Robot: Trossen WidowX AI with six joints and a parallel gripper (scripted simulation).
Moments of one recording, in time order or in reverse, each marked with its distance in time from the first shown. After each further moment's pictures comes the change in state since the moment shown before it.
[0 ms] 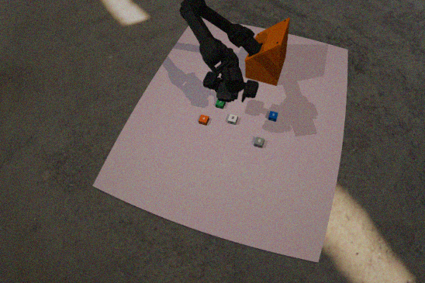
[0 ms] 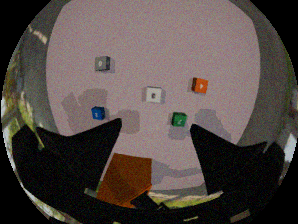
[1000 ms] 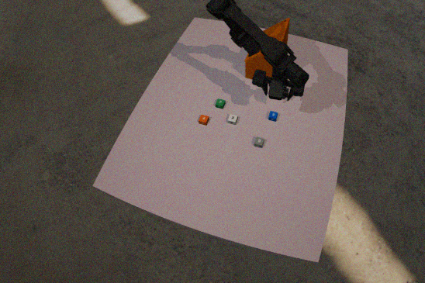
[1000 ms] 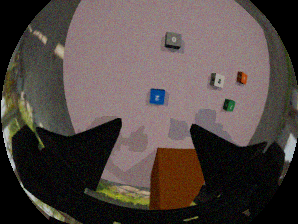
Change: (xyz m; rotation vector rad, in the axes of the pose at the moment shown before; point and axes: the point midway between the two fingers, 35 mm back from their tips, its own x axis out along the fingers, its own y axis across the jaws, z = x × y) arm -0.003 0.163 -0.059 -0.001 -0.001 0.012
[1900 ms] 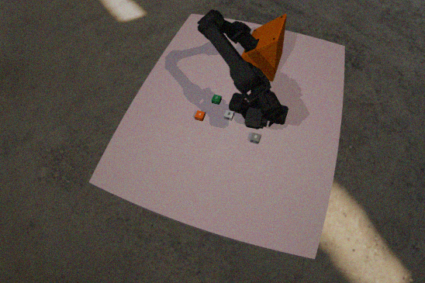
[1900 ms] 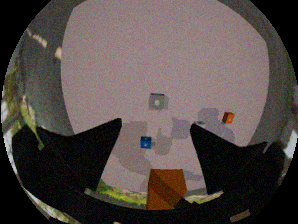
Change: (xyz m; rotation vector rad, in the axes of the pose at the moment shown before) arm -0.001 -0.028 0.145 0.039 -0.004 0.008
